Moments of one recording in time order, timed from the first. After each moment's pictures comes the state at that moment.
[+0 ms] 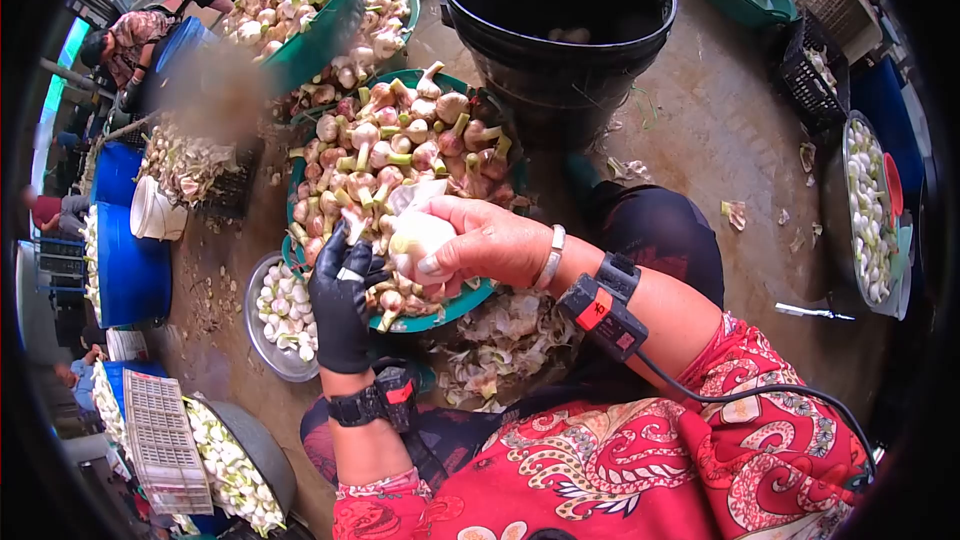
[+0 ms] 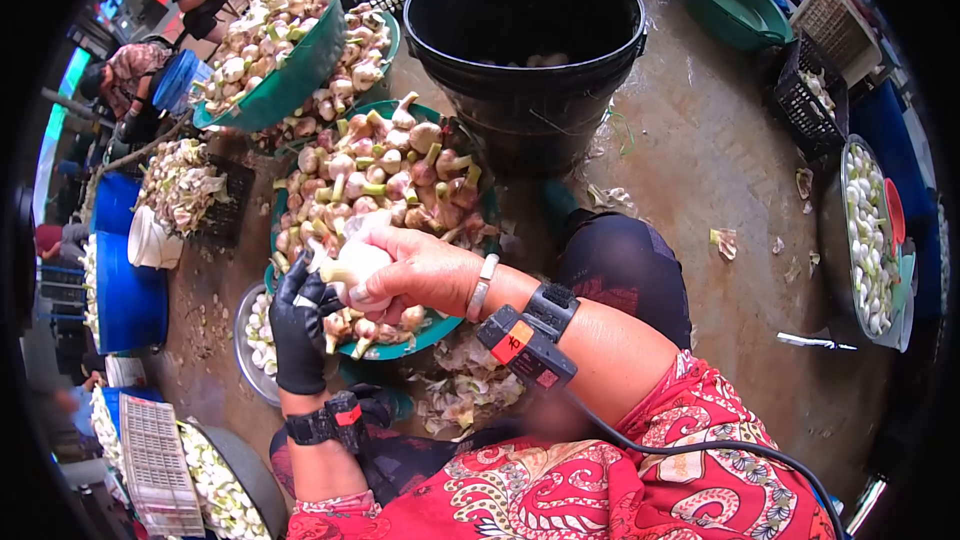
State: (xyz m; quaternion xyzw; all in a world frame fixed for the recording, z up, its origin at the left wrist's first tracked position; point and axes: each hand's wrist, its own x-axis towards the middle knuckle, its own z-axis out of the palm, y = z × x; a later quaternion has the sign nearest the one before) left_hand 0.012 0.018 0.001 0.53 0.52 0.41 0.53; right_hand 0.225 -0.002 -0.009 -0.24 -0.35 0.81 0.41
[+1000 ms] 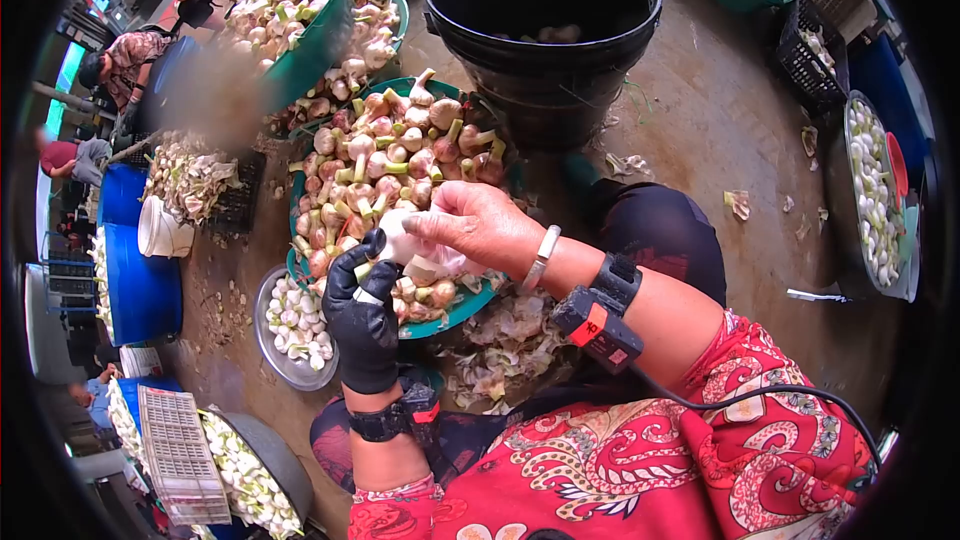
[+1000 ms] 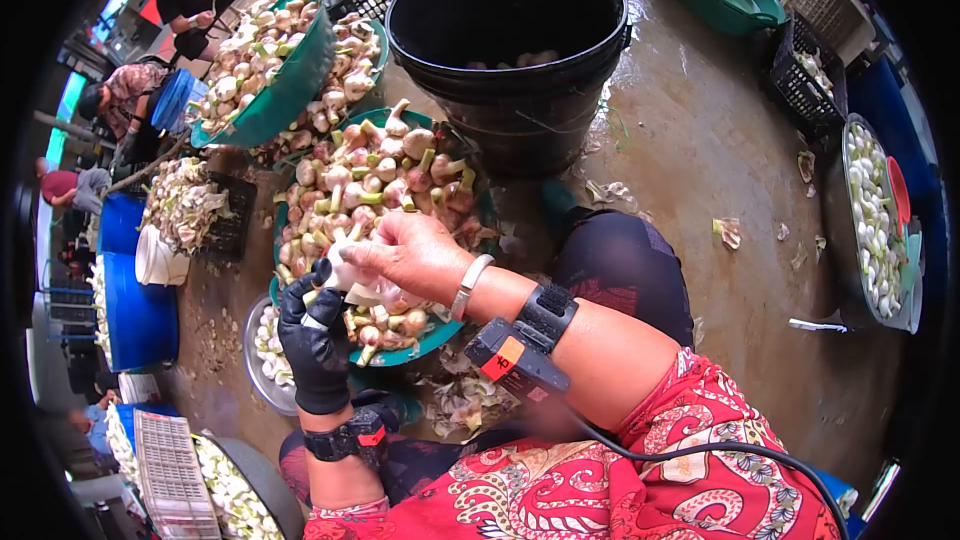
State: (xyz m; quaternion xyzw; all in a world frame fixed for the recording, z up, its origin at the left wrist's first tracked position) left_hand 0.036 0.001 -0.001 0.57 0.43 0.47 0.52; right_hand 0.232 0.007 -0.008 -0.53 -0.47 0.57 0.42
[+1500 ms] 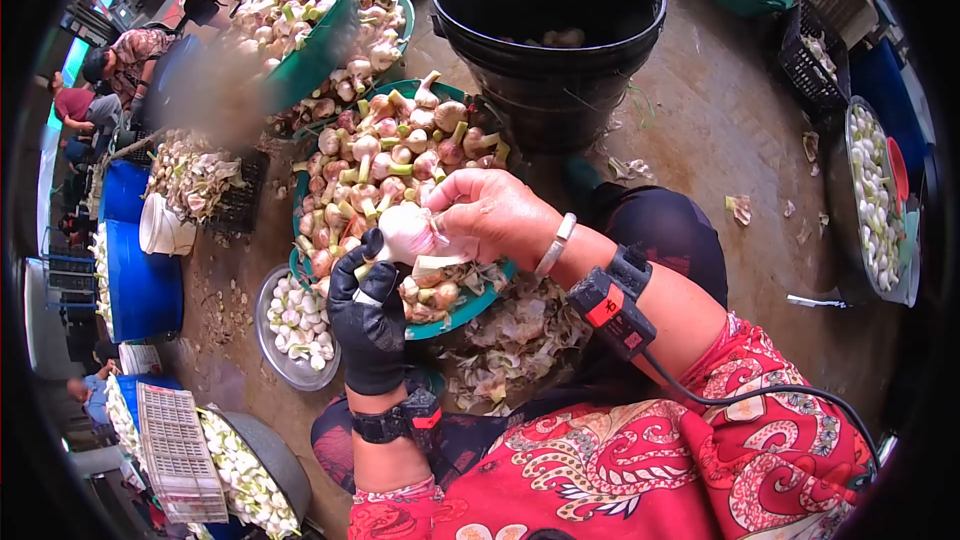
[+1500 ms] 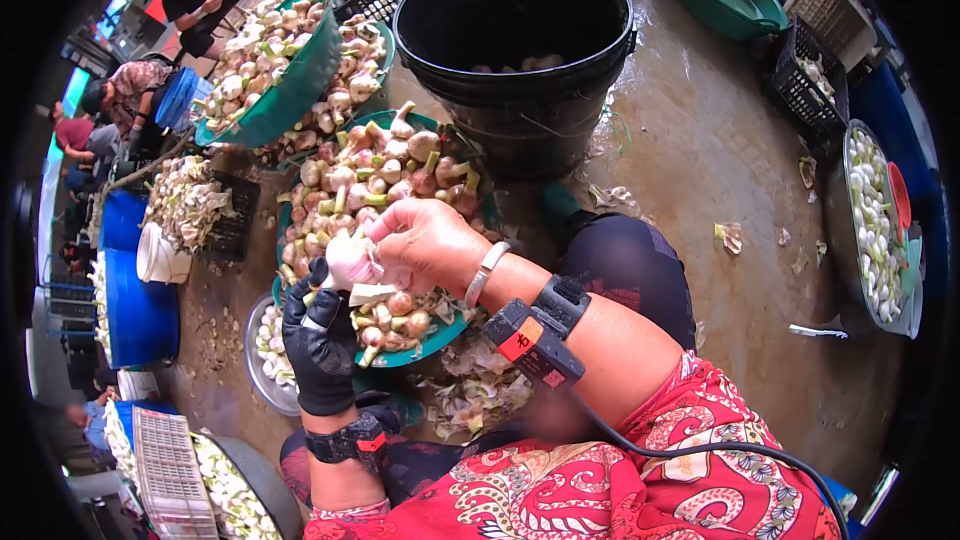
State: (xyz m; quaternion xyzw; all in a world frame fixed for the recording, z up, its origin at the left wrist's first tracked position) left_hand 0.038 -0.001 -0.005 0.45 0.38 0.53 0.61; right_hand 0.244 0.008 0.004 -0.45 -0.31 0.68 0.48
